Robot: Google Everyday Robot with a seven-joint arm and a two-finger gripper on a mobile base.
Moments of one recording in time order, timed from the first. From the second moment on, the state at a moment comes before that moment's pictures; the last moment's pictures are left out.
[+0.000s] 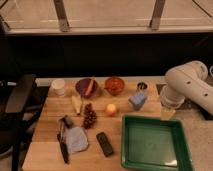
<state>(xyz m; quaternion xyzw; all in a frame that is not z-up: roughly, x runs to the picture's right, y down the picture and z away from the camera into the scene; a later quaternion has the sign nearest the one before) 0.285 0.105 0.684 -0.28 0.02 0.02 0.96</state>
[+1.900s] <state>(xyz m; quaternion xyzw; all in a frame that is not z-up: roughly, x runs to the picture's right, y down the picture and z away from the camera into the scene) 0.285 0.105 0.684 -0.28 0.02 0.02 0.96</state>
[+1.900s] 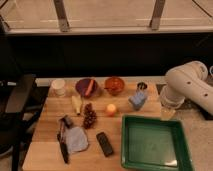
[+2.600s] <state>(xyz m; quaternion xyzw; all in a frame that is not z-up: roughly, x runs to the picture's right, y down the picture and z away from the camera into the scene) 0.254 0.073 0.713 -0.28 -0.02 -0.06 0.96</state>
